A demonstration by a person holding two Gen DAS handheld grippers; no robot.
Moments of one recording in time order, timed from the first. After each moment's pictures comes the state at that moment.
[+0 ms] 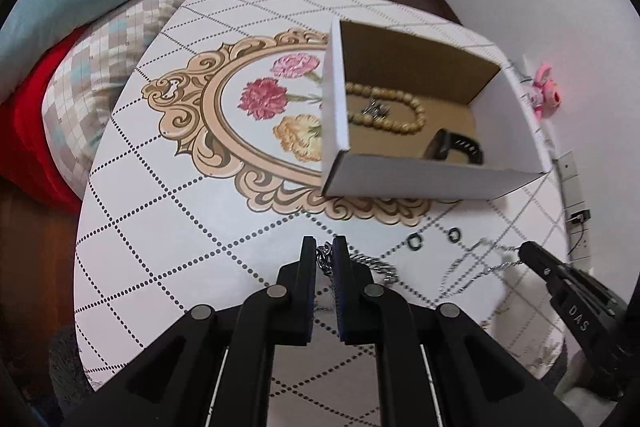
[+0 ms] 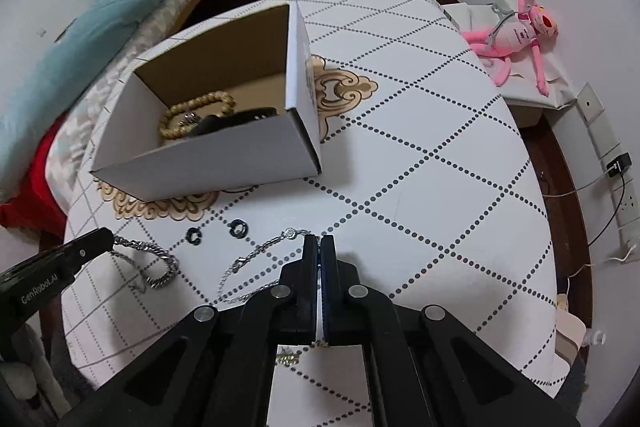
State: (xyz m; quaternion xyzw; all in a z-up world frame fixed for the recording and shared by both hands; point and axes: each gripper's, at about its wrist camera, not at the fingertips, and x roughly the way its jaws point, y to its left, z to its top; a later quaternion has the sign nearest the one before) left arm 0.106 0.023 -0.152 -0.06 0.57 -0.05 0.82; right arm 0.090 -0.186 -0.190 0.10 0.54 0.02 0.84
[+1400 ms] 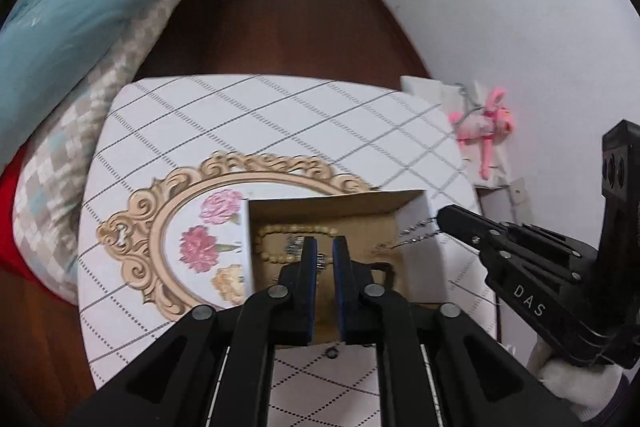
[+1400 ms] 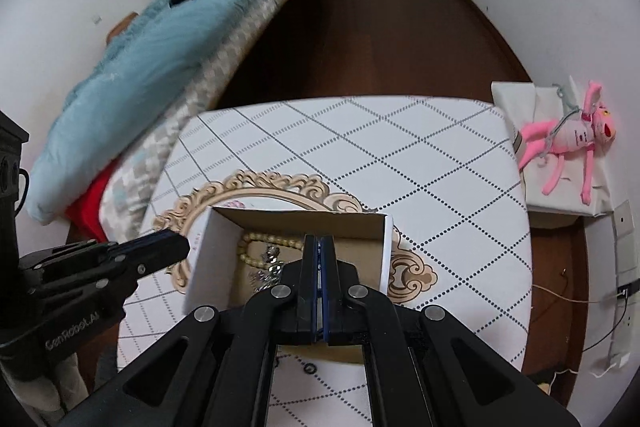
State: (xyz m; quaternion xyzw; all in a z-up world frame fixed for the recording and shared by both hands) left arm 0.226 -0.001 -0.086 -0.06 0.56 -0.12 0.82; right arm 0.224 -0.164 -0.093 0.07 0.51 0.12 0.85
